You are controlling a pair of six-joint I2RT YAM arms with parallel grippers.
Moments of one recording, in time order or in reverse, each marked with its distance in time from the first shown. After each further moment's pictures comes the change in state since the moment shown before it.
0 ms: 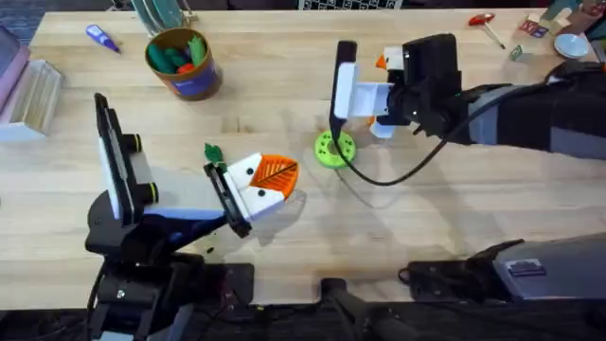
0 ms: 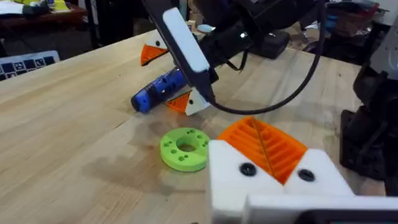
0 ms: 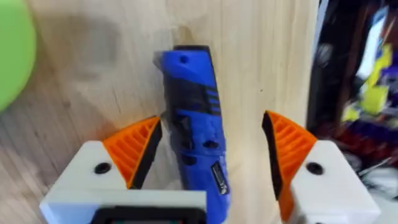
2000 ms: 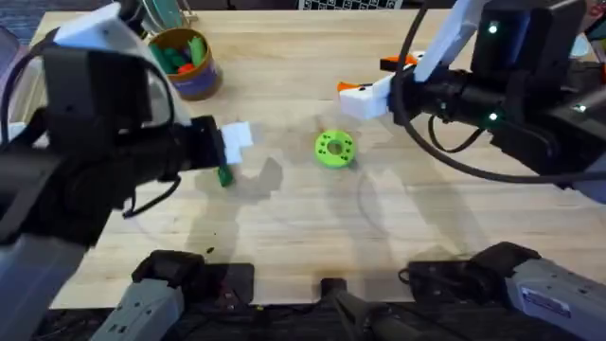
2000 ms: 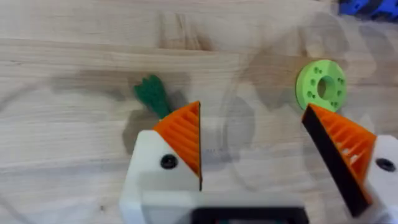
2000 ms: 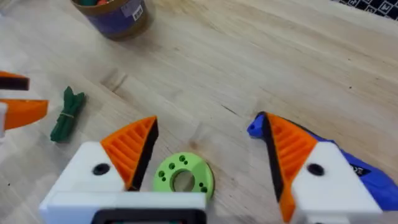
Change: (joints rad) left arm 0.000 0.784 0.702 -0.731 -0.760 -0.268; right arm 0.048 -0.499 0.001 -0.254 -0.399 1.214
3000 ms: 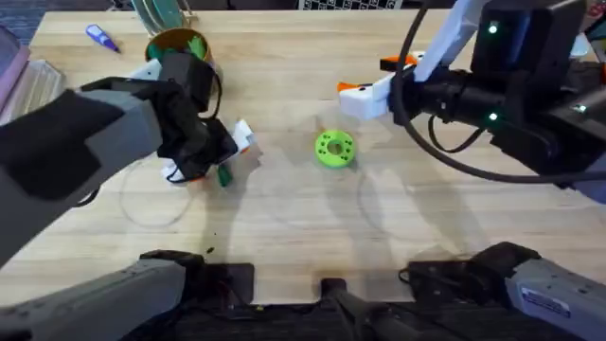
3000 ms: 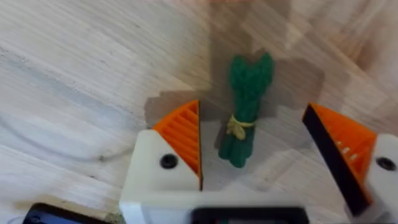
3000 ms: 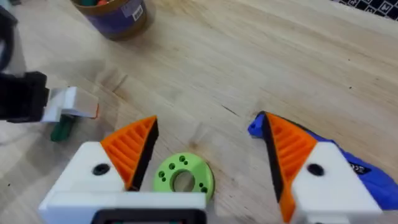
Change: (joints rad) left arm 0.000 0.546 0.018 0.040 -0.231 -0.458; right arm 0.000 0.000 0.000 0.000 0.000 0.000
